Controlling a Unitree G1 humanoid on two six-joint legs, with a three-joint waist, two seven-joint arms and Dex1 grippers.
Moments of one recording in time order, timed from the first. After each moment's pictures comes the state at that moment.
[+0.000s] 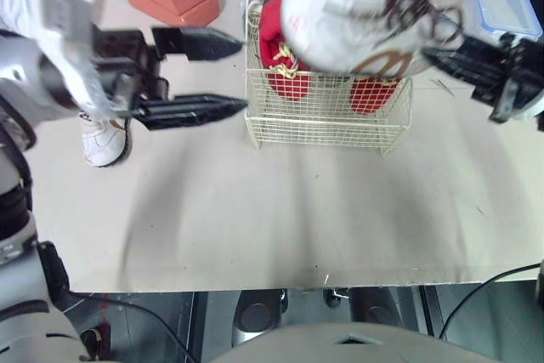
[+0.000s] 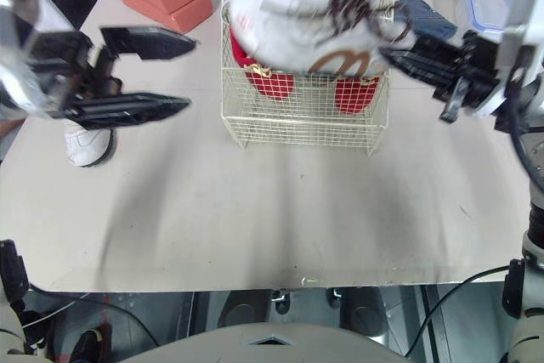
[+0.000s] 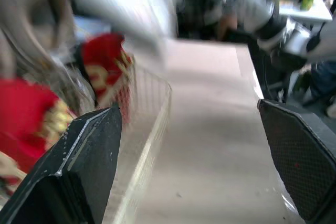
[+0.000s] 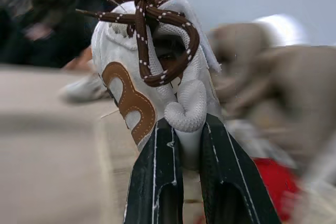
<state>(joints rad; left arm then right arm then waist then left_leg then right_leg) -0.73 1.05 0.28 -0.25 -1.07 0.82 -1.16 -0.52 -0.79 -0.22 -0.29 0.72 0.36 1.06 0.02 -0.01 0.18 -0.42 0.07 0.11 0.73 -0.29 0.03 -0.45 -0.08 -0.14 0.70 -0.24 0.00</state>
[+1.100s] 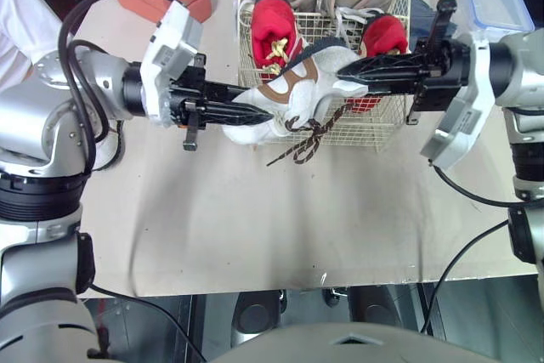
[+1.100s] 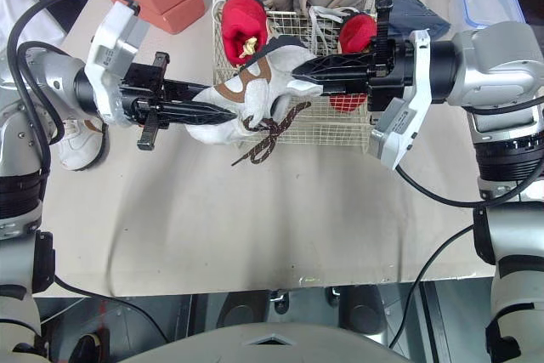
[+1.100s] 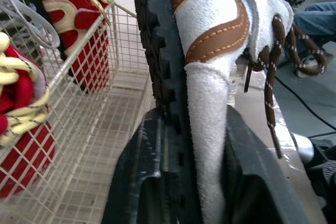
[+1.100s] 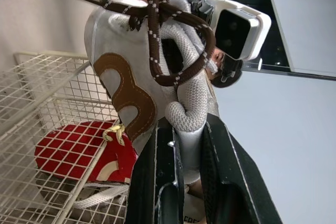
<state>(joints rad) -0.75 0.95 -0.01 -0.17 -0.75 0.76 -1.31 -0.91 -0.68 0.11 0.13 0.02 -1.01 1.06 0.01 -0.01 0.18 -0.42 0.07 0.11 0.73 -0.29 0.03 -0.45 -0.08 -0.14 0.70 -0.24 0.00</state>
